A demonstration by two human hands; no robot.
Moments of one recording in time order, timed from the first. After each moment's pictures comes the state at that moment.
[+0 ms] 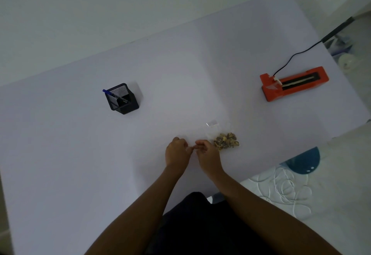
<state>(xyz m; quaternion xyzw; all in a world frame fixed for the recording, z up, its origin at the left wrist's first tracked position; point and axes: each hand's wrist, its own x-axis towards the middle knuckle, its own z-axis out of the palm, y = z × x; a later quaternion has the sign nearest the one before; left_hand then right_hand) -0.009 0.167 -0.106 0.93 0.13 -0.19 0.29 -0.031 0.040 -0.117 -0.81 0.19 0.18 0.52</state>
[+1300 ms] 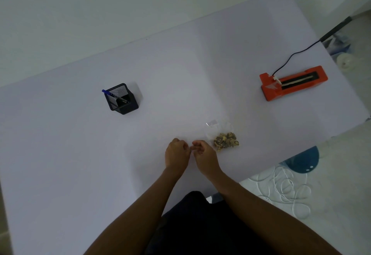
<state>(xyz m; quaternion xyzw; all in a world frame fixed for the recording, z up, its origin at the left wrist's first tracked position) -0.015 0.167 -0.111 0.92 0.14 -0.18 0.31 -0.034 0.046 -0.120 -0.81 0.17 0.21 0.52</state>
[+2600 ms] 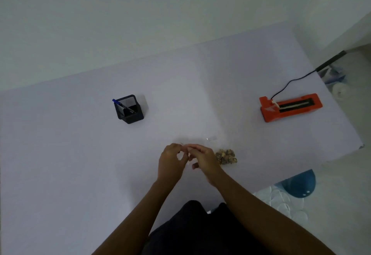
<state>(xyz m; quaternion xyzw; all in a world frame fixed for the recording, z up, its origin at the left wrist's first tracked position) -0.010 0.188 -0.052 0.90 0.11 -0.06 0.42 0.013 0.050 -0.046 -0.66 0.20 0.30 0.65</state>
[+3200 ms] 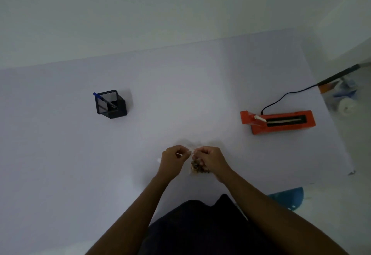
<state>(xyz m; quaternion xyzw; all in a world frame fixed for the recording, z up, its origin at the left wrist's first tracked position) 0.027 0.104 -0.065 0.81 0.20 -0.18 0.51 0.064 -0.063 -0.058 -0.74 0.16 0.35 0.55</state>
